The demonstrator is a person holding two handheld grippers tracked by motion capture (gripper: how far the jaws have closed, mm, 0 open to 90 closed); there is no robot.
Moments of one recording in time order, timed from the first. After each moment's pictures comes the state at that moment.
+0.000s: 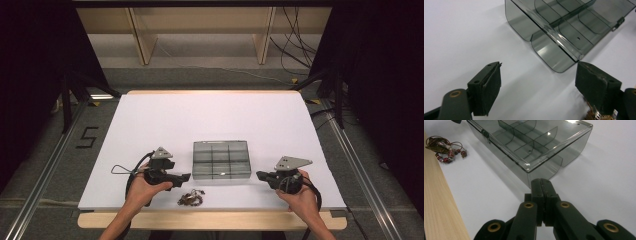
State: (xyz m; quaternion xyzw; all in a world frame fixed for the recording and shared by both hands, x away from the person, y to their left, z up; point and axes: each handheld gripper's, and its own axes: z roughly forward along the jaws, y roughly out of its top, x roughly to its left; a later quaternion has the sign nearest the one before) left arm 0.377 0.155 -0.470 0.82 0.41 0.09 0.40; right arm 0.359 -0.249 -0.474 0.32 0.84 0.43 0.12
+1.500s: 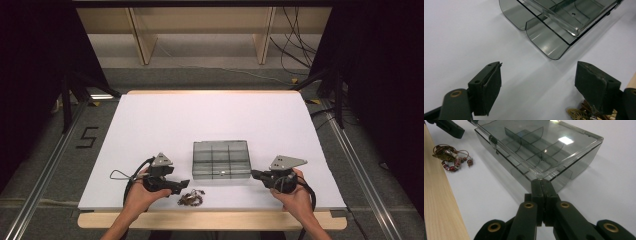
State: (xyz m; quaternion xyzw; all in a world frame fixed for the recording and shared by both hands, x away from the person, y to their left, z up) left arm 0.365 0.154 -0.476 0.83 0.40 0.09 0.39; right arm 0.359 -0.233 -0.471 0.31 0.83 0.45 0.12
